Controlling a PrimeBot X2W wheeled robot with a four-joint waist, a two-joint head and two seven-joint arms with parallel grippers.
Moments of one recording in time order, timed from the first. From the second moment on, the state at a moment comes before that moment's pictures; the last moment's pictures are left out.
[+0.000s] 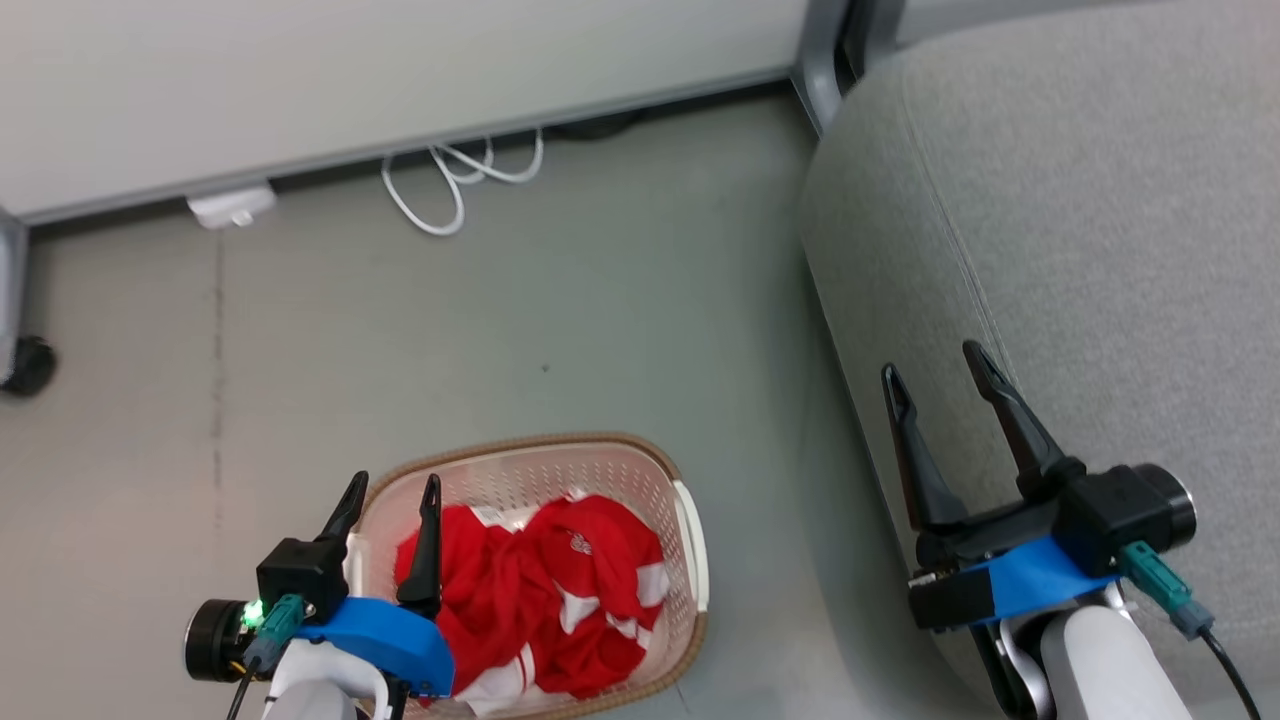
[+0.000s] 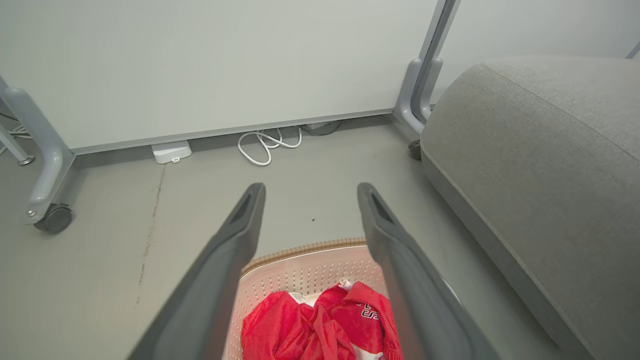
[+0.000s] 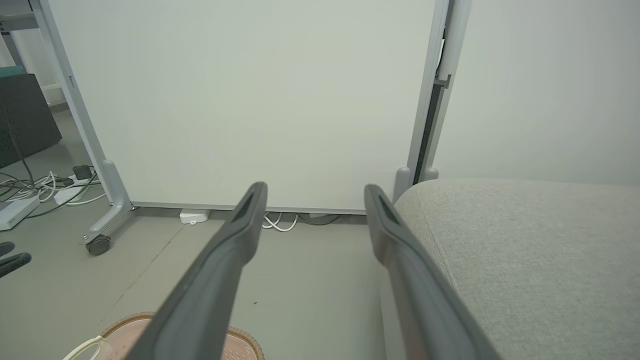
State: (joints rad) left arm -0.19 0.09 -0.13 0.52 -0.17 -0.12 -0.26; right arm -0.19 -0.05 0.10 0.16 0.05 0.13 -0.26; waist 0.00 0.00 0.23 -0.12
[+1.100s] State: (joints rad) left arm -0.58 0.24 -0.17 1.11 -0.19 -0.11 -0.19; right arm -0.36 -0.05 0.19 0.01 0.17 0.13 -0.26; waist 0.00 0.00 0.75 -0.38
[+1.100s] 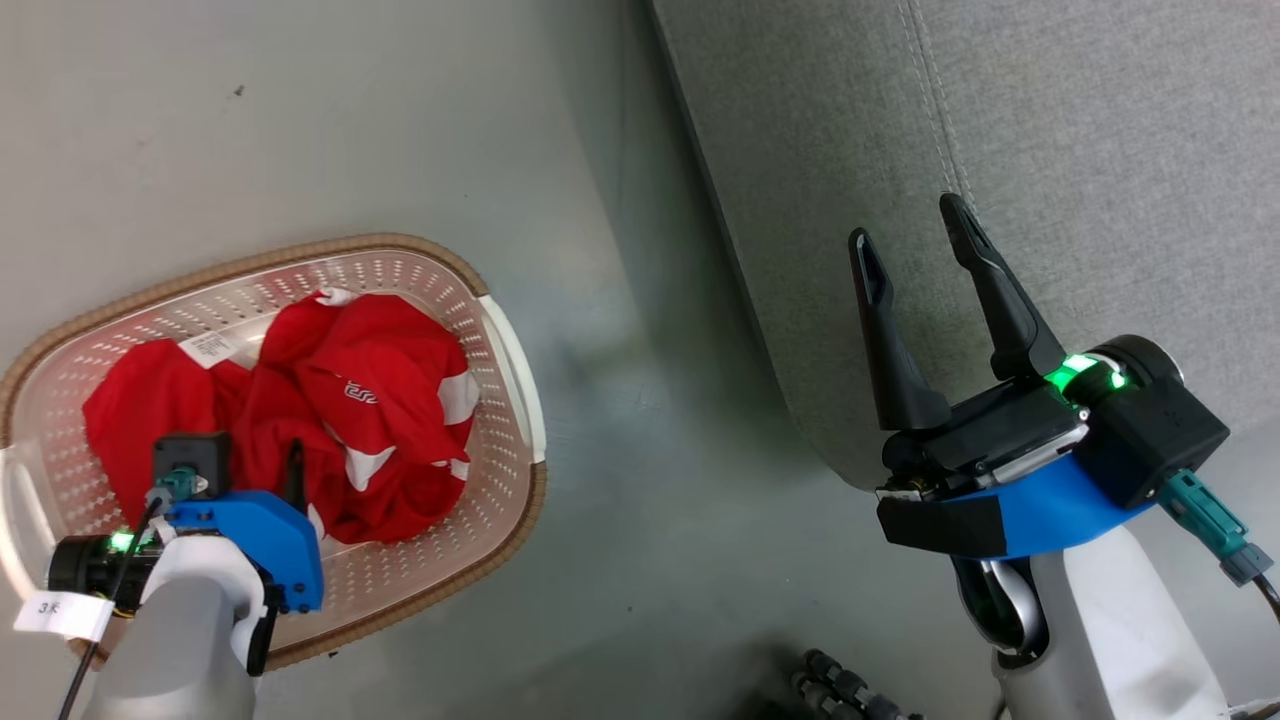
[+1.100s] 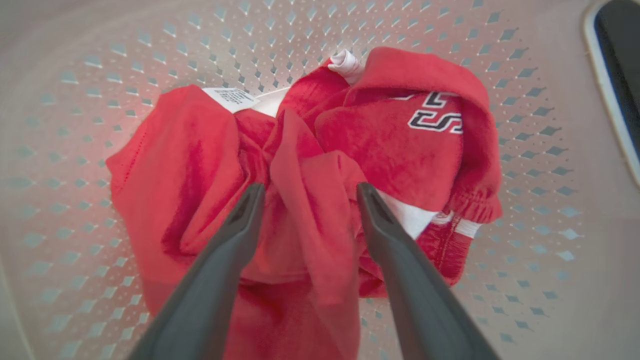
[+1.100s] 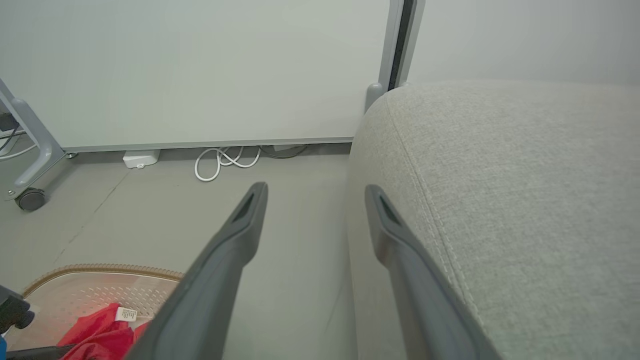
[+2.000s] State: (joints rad) left arm -0.65 0.17 -0.23 1.23 -0.21 -0.11 -0.16; right arm -0.36 -0.05 0.18 0.04 0.16 0.13 -0.26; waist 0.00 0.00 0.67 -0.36
